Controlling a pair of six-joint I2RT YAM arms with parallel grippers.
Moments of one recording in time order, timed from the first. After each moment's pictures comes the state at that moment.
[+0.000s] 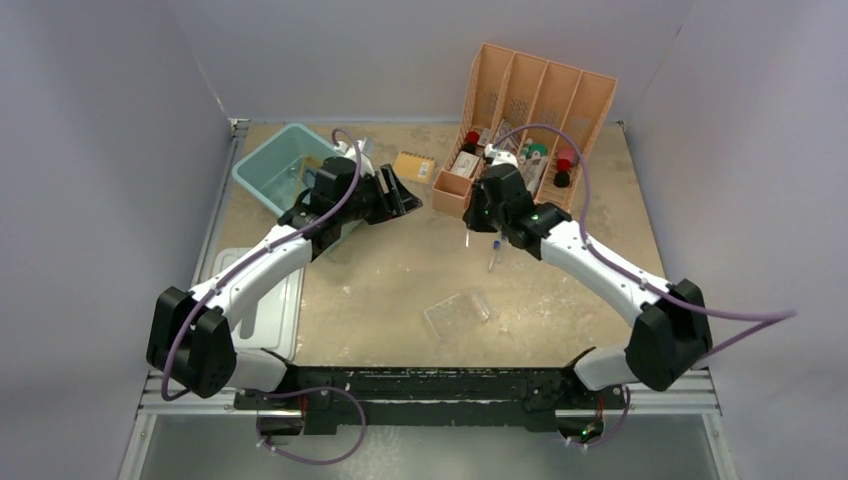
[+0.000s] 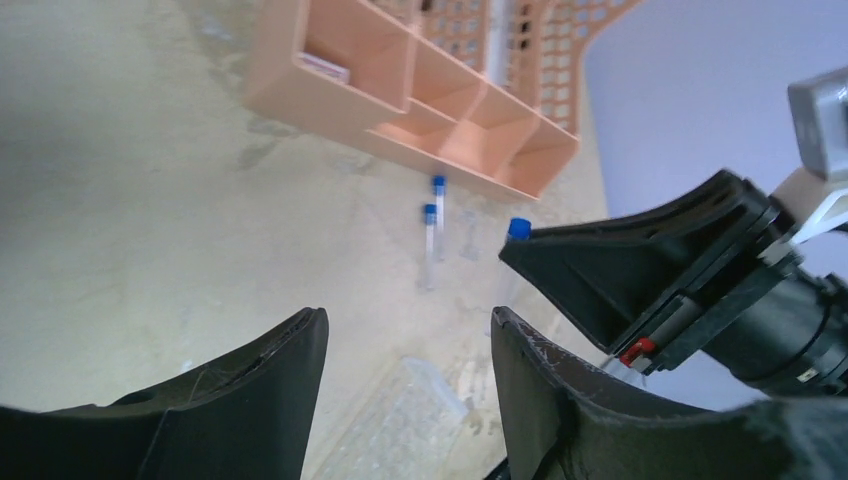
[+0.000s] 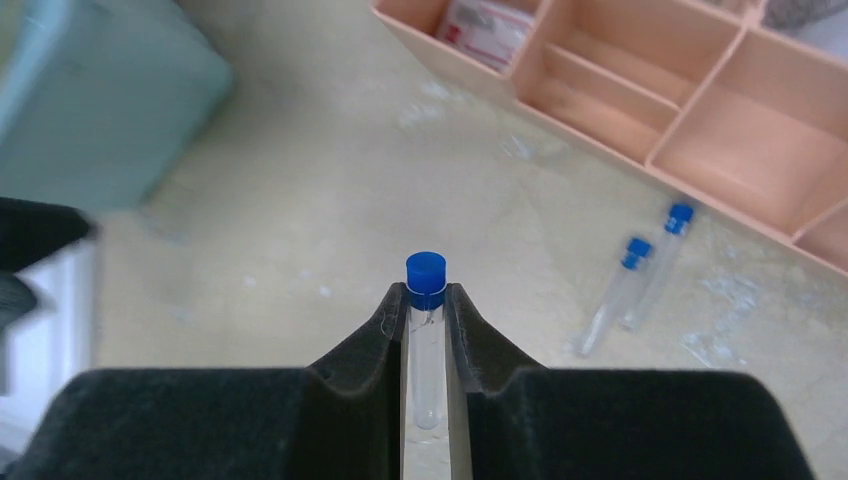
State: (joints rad) left arm -0.47 1.37 1.03 -0.13 0.23 -0.75; right arm 0.60 1.45 1.11 -0.42 0.19 0.51
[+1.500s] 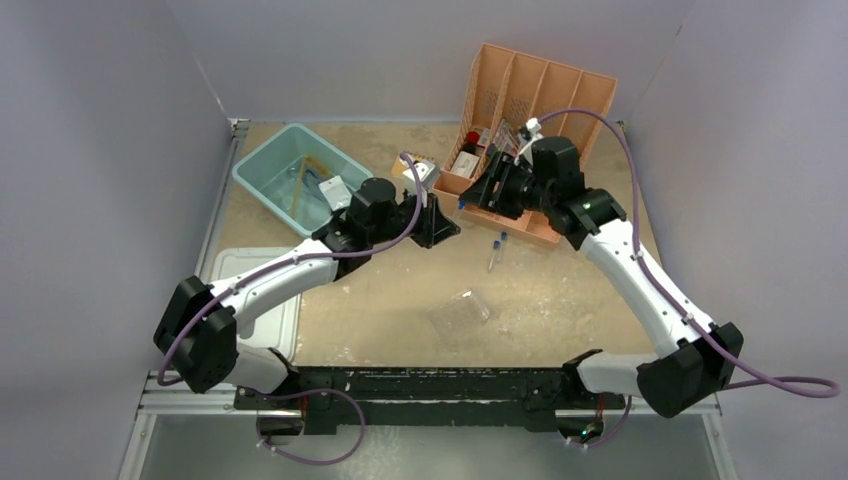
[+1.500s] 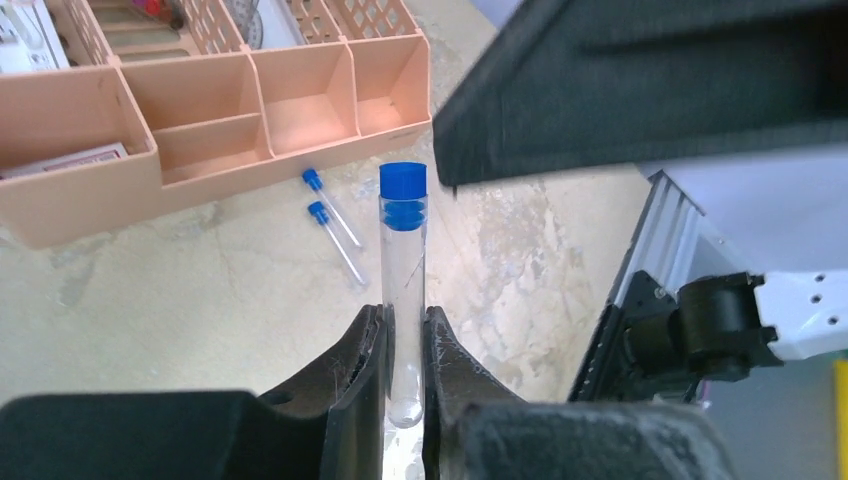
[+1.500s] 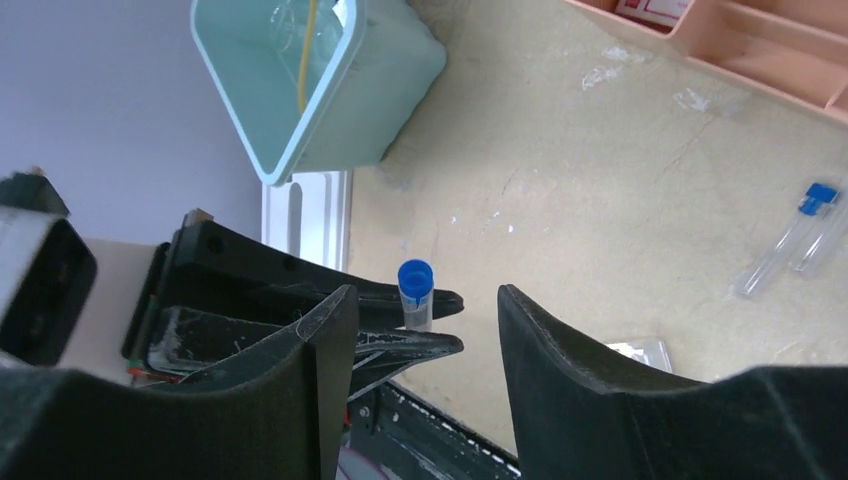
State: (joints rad) left arm -0.74 1.42 1.00 0.16 0.34 -0.42; right arm 0.45 1.26 1.24 -0.53 -0.22 0.76
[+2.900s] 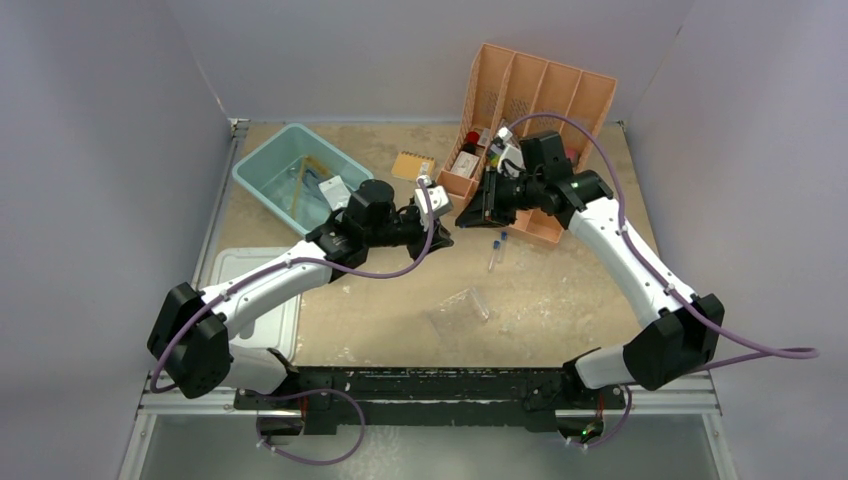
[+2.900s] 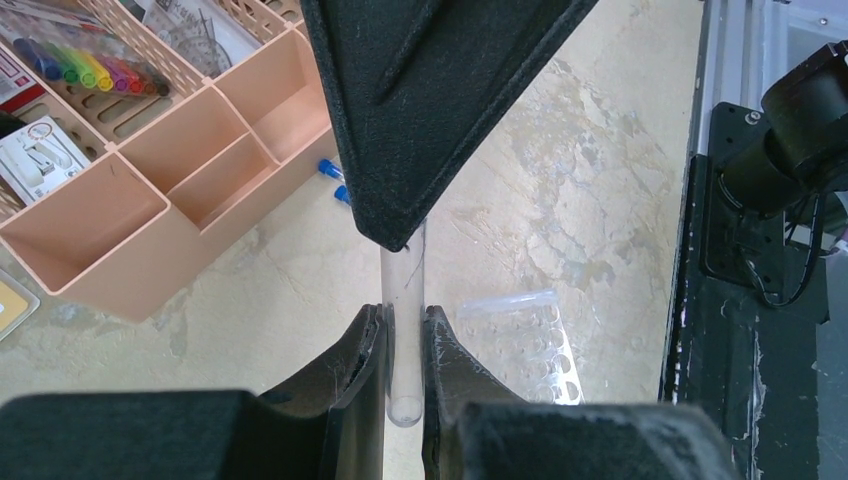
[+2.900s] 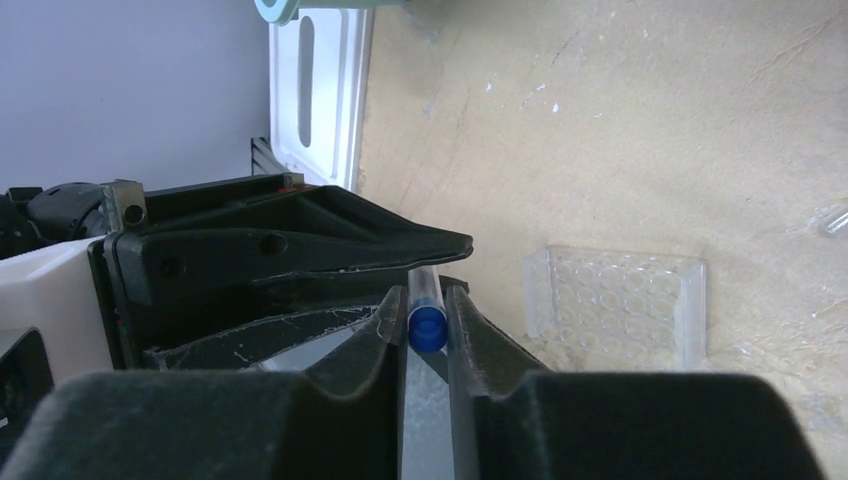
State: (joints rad) left arm -0.74 1.38 1.00 0.02 0.50 0.12; right arm 0.41 1.41 1.38 -0.77 -0.57 0.60
